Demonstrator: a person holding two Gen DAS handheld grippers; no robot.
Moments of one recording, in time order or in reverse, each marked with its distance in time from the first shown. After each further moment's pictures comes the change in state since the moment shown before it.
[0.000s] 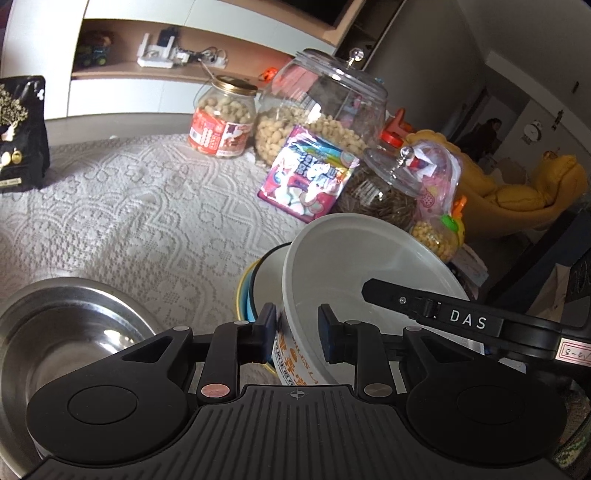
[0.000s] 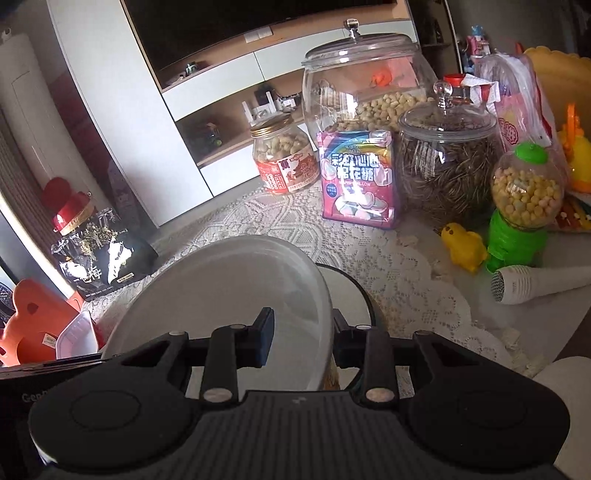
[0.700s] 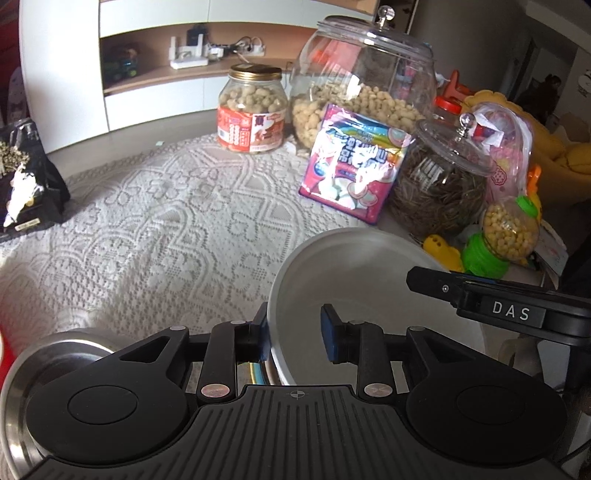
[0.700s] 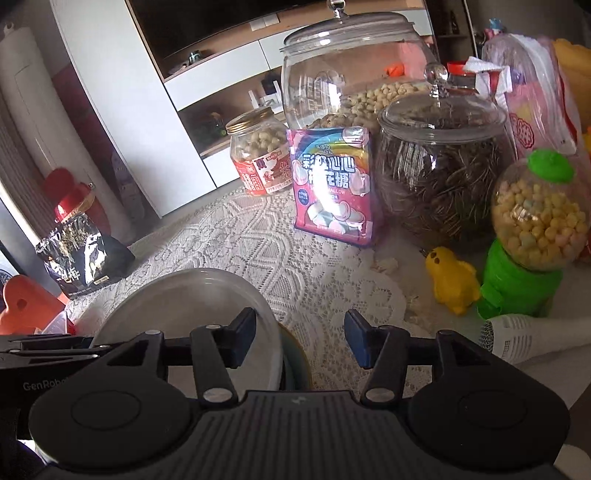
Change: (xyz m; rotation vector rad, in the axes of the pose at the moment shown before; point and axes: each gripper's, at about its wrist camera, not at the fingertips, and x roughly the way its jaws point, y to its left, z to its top) left arm 0.066 -0.029 0.031 0.082 0.077 0.271; right arm 0.056 -0.067 0.034 -0.007 0.046 0.055
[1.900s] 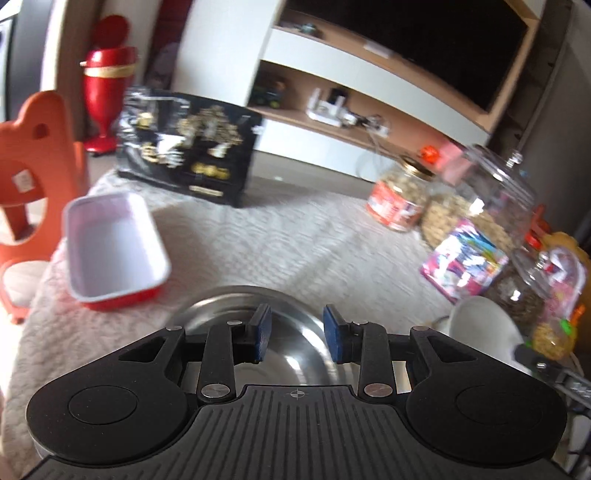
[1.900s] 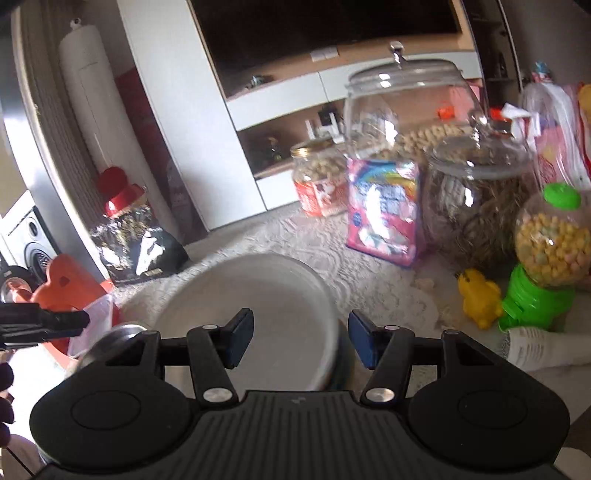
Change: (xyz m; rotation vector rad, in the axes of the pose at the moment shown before) left arm -0.117 0.122 -0.075 -0.452 -0.244 0.218; right arm -0.057 0.037 -0.023 -0.148 -0.137 0.164
